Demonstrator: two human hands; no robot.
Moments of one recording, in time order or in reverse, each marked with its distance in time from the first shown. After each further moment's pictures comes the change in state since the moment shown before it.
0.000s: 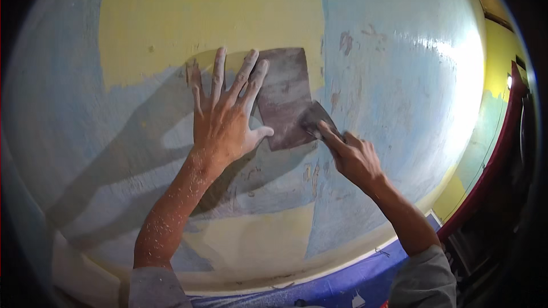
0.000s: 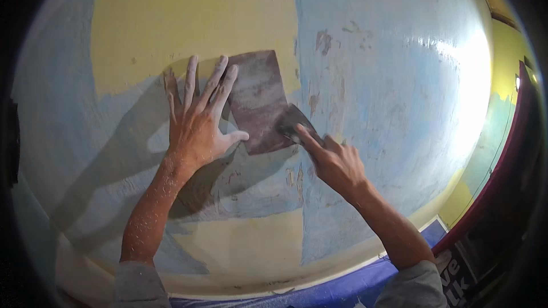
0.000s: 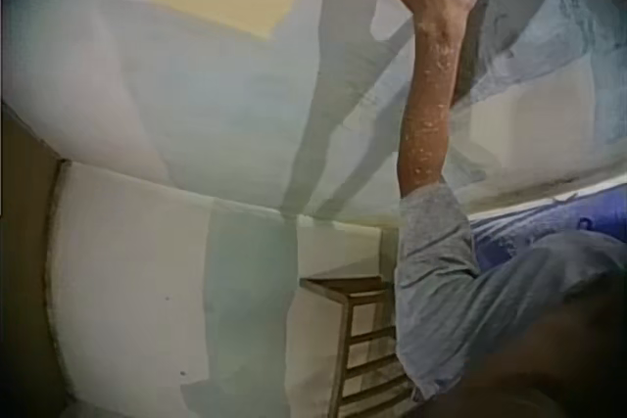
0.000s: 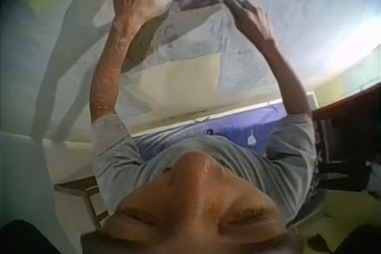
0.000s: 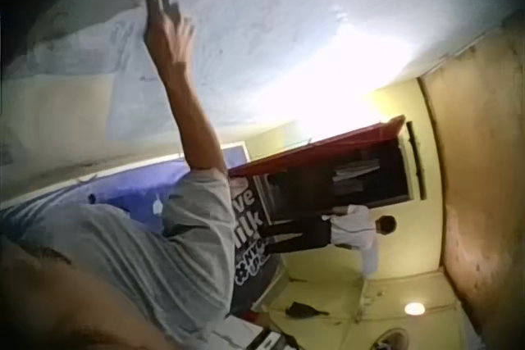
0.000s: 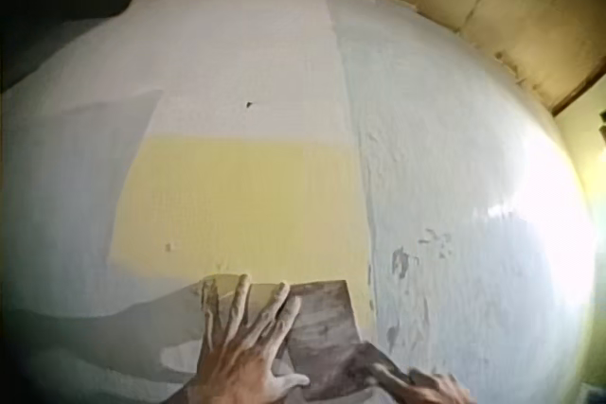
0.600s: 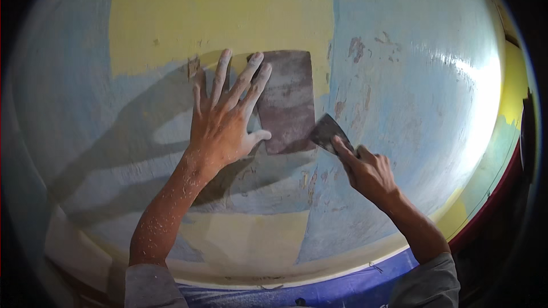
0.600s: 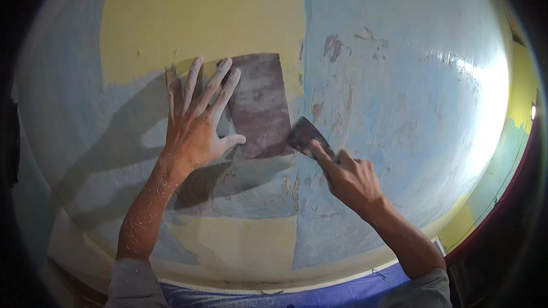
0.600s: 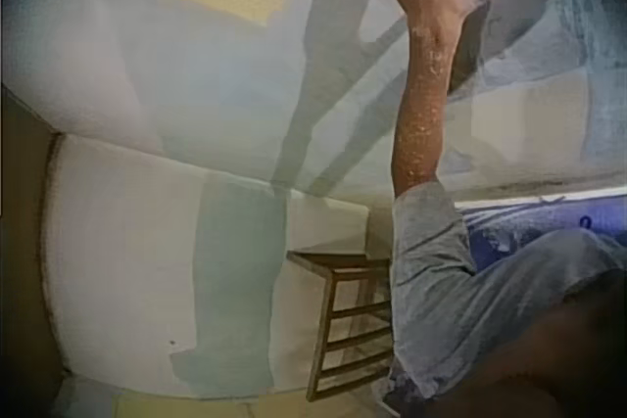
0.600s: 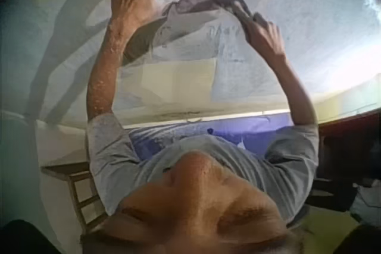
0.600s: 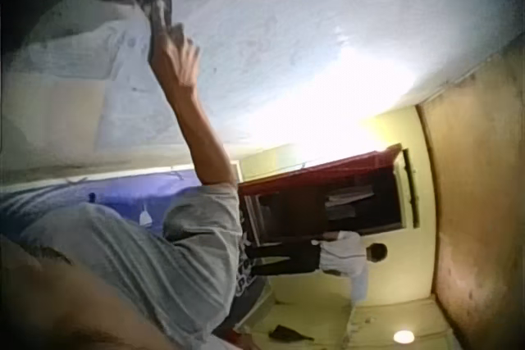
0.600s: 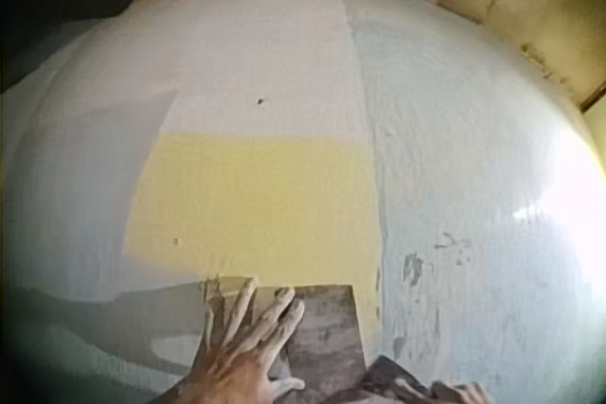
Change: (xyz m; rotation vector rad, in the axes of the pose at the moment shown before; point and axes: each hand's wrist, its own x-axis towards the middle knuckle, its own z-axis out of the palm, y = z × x) left_hand -0.001 0.011 -0.007 0.035 -0.028 -0.033; right_hand -0.013 0.037 -0.018 -0.034 -0.107 -0.126
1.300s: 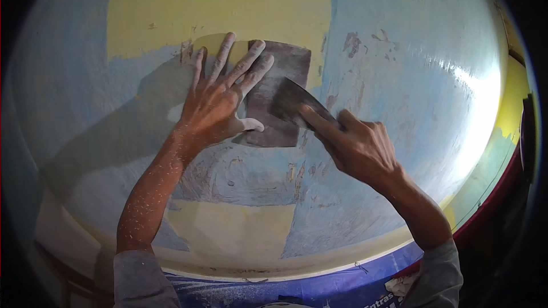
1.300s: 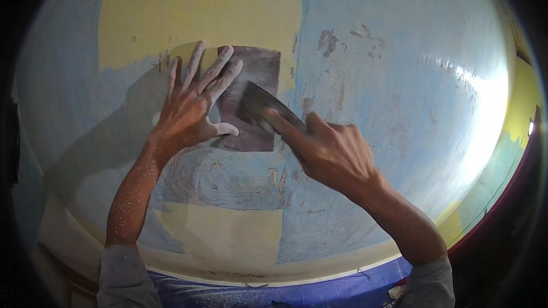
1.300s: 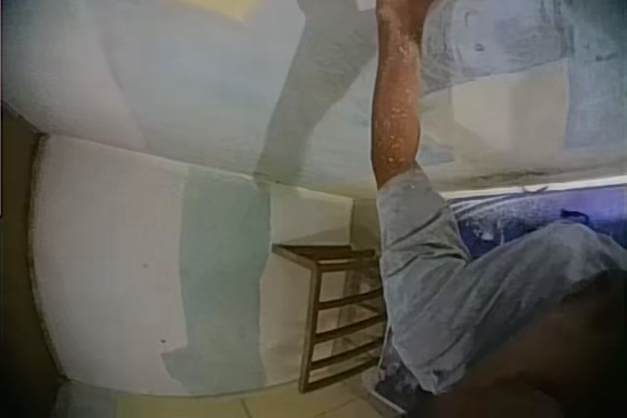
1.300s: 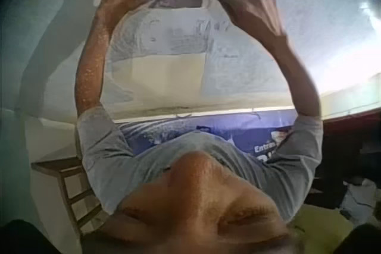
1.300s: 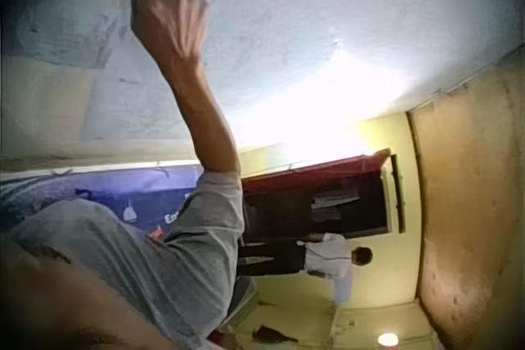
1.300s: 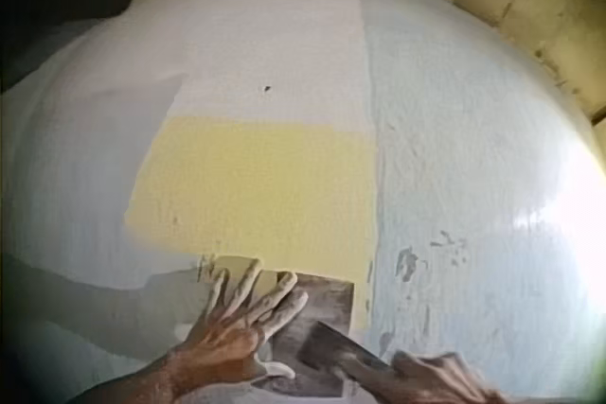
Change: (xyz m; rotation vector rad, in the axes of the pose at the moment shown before) left_hand 0.000 -0.009 0.020 -0.002 0.012 0.064; right_hand 0.059 -0.016 -0.053 0.029 0.060 -0.291
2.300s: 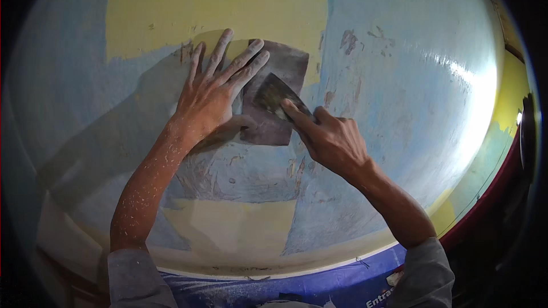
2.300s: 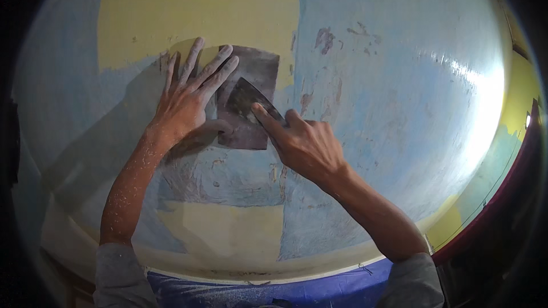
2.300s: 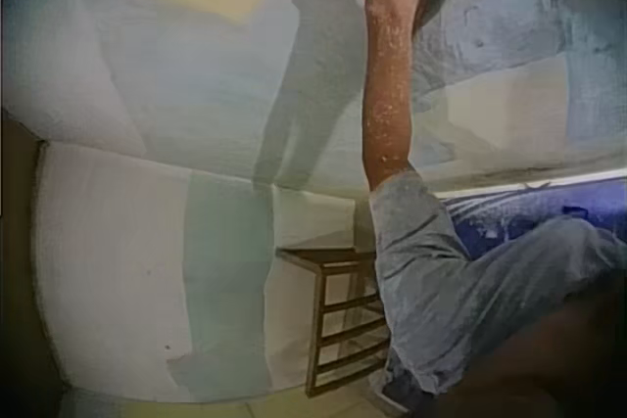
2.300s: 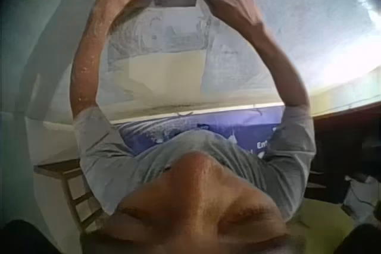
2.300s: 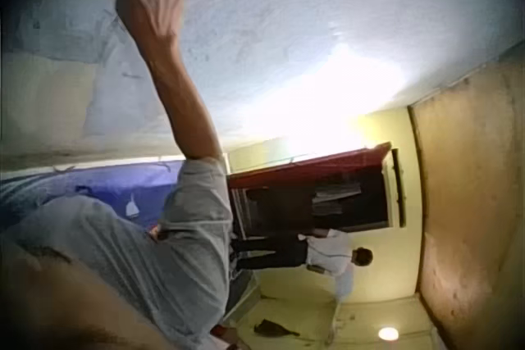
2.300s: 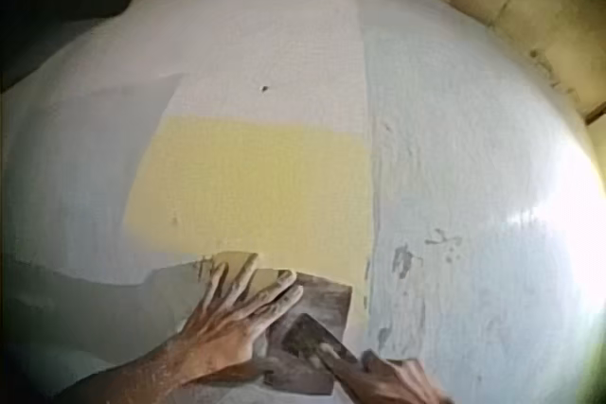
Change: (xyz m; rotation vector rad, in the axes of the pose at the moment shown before) left_hand 0.028 -0.009 -0.004 0.064 -0.019 0.024; right_hand 0.014 0.006 0.035 0.026 -0.018 0.123
